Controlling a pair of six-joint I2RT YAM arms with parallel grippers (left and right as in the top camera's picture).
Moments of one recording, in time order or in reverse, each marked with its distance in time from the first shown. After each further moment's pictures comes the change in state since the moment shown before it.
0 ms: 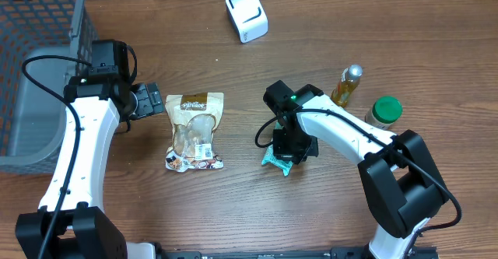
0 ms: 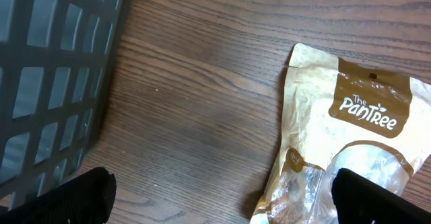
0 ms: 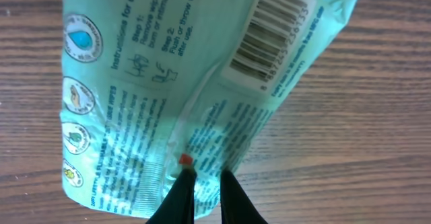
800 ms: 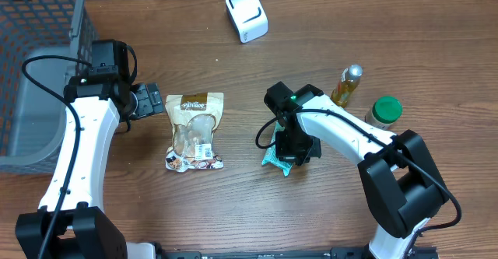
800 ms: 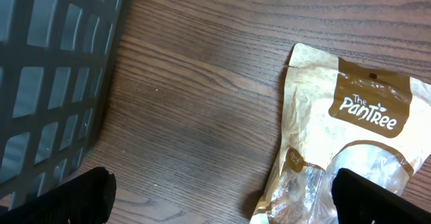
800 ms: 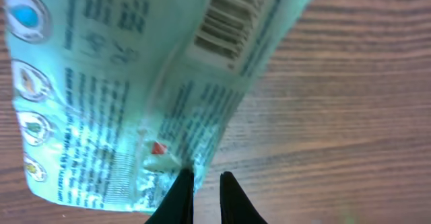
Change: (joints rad) left arm 0.000 0.000 0.000 0.000 0.000 0.000; right arm 0.000 0.000 0.000 -0.033 0.033 0.000
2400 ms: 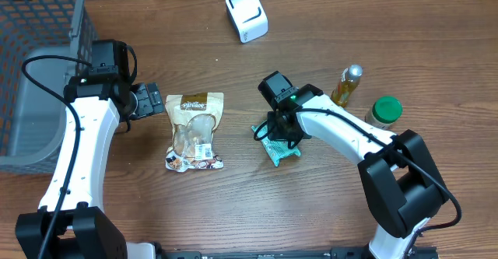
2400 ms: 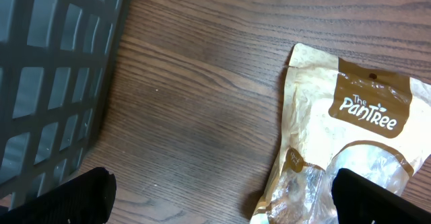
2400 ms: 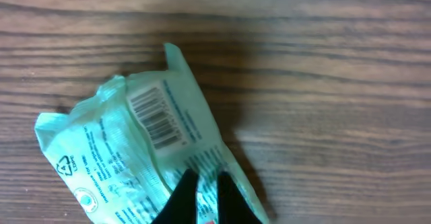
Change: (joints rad) left arm 0.000 0.000 0.000 0.000 0.000 0.000; right arm -0.002 0.000 0.013 0.279 0.139 -0.001
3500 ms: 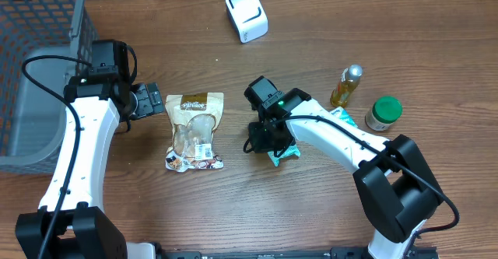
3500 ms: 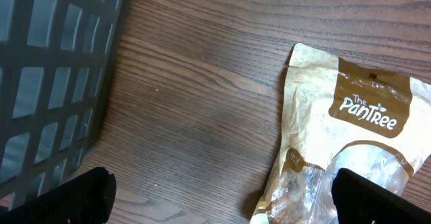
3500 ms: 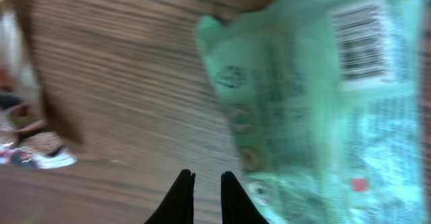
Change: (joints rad) left arm 0.000 0.000 0.000 0.000 0.000 0.000; right arm 0.080 -0.002 0.025 -0.012 -0.213 -0.100
